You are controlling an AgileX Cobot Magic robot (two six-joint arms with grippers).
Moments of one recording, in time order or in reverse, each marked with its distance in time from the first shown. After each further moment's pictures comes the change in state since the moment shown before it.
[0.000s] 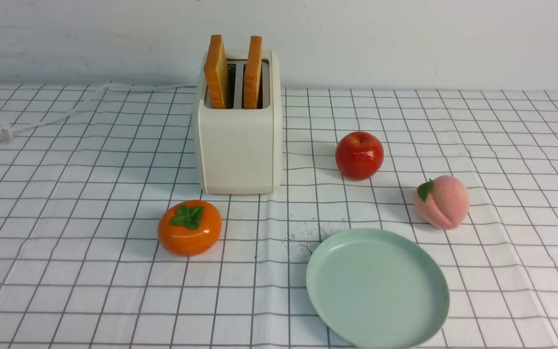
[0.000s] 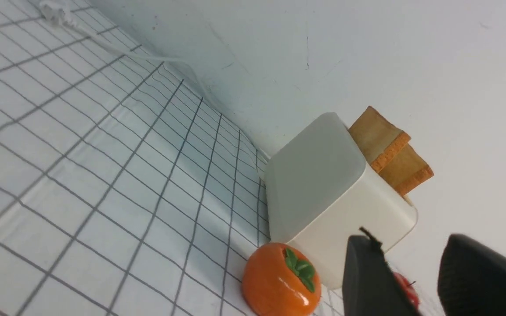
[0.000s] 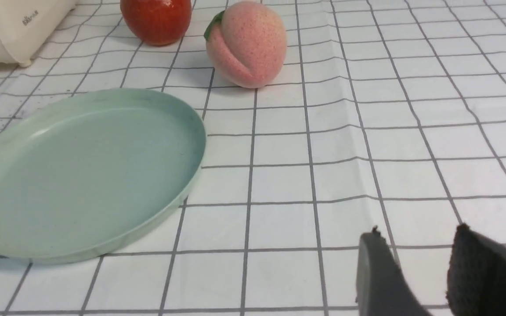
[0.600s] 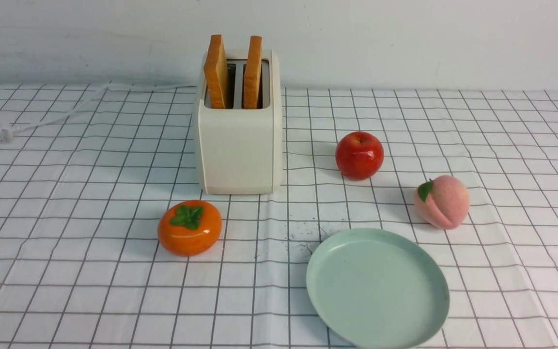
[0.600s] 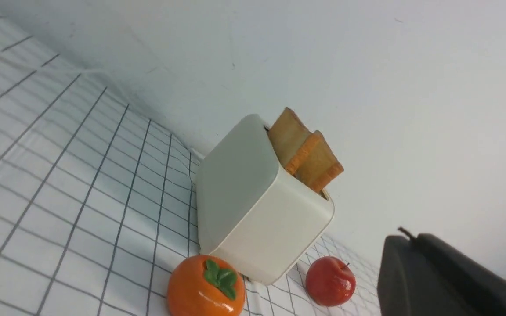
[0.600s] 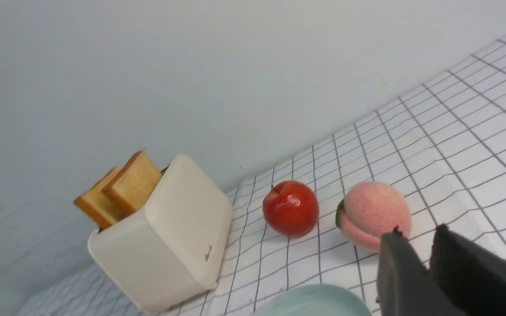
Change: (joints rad) right arm 0.050 0.006 -0.124 0.349 -0.192 0.102; left arm 0.002 0.077 -0.283 -0.098 0.234 0.215
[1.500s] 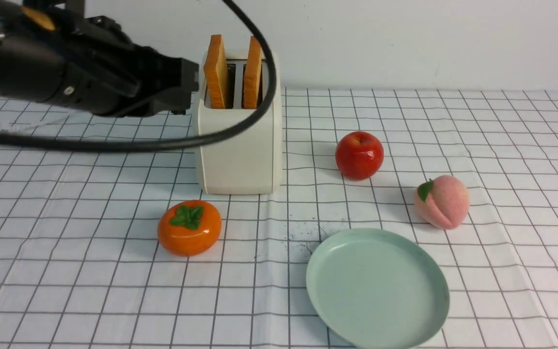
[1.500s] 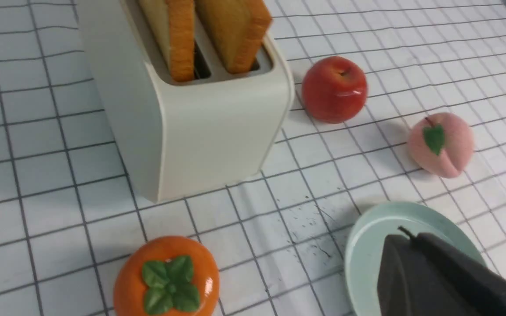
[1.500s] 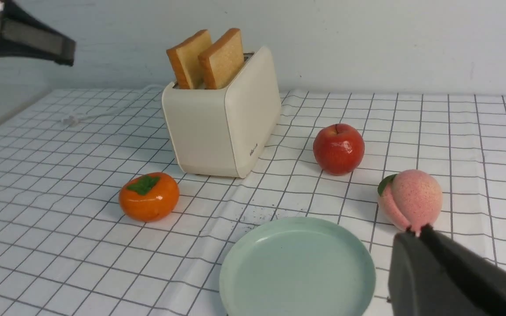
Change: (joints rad) right arm 0.041 0.159 -0.548 -0.040 0.612 -0.305; left arm -0.306 1.282 -1.038 0.265 0.391 0.153
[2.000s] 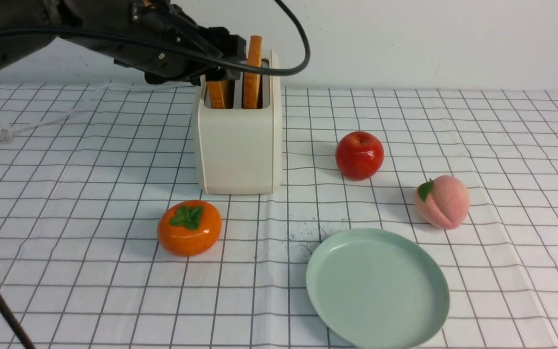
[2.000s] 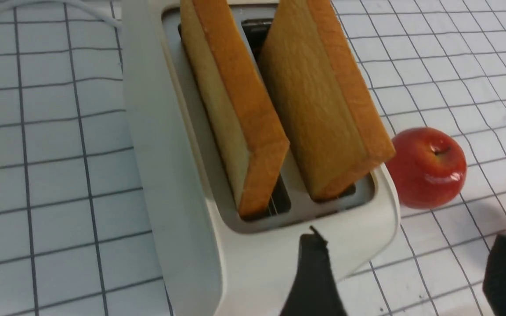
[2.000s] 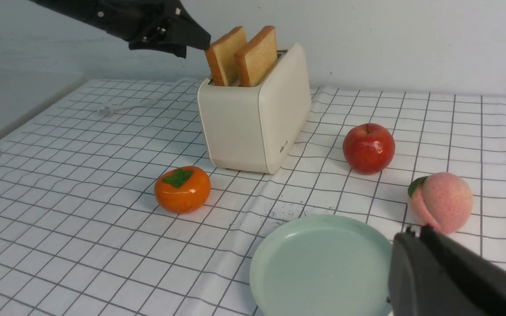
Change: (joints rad) right arm 0.000 0.024 -0.070 0.061 0.072 -0.023; left arm 0.004 0.402 -0.338 0.099 -0.087 -0.077
